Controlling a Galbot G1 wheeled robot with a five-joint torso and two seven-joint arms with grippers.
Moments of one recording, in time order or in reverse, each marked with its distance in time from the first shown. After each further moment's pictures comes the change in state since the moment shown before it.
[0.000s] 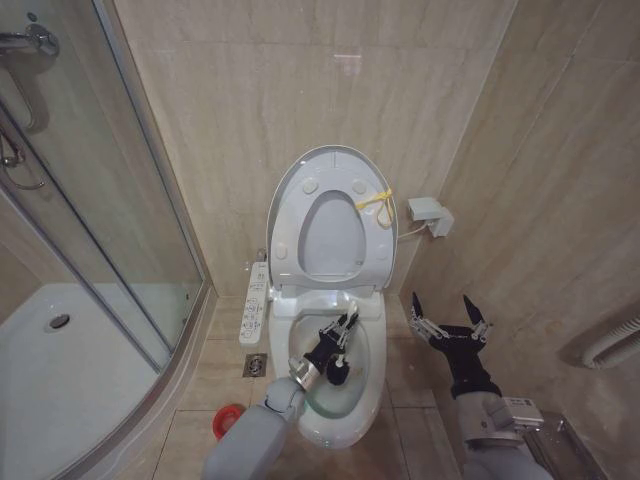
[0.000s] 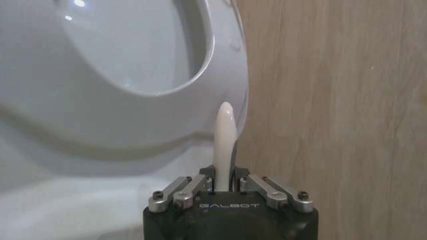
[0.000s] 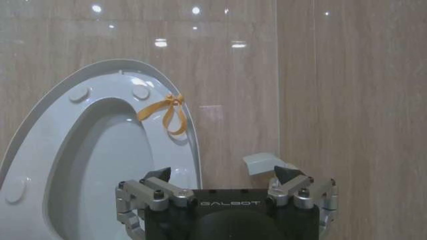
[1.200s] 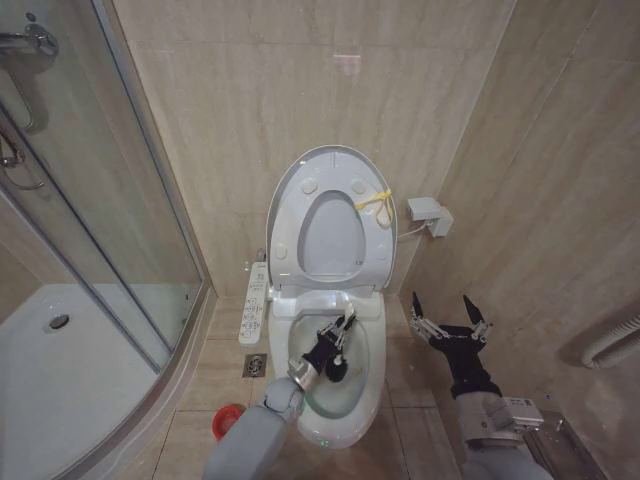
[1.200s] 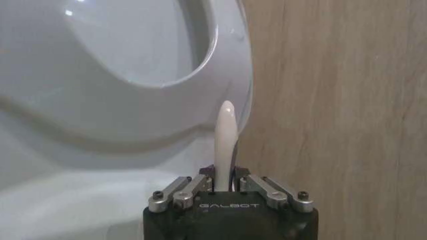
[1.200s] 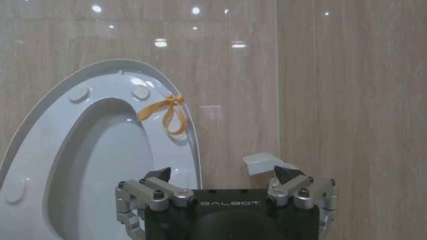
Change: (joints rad) left arm -0.001 -0.015 -0.032 0.020 0.049 0.014 -0.007; right arm 0.000 0.000 0.000 0.000 0.000 0.000 0.000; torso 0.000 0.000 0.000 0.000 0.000
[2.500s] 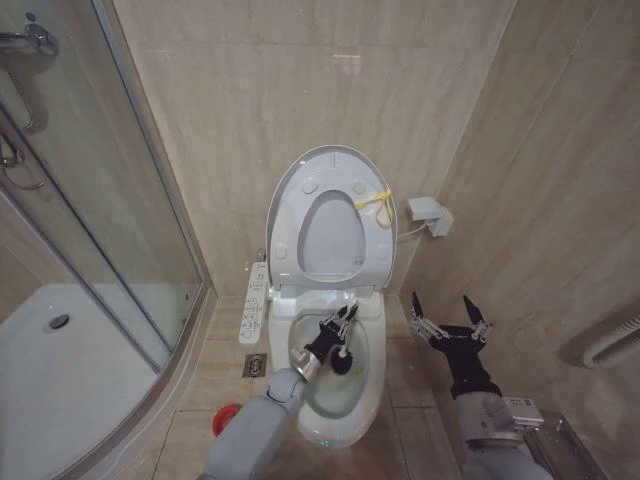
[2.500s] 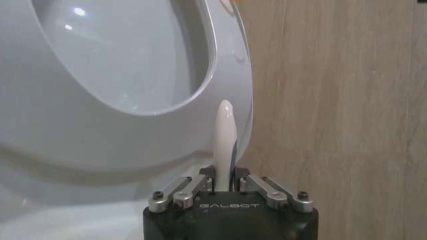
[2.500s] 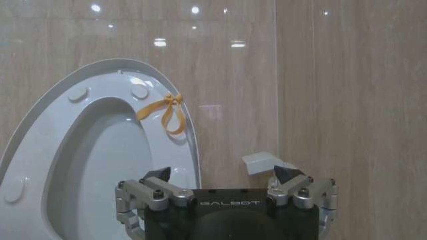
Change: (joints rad) left arm -0.033 -0.005 0.026 -0.041 -0.048 0.011 -0.007; right arm 0.000 0.000 0.000 0.000 0.000 0.000 0.000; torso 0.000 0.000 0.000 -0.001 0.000
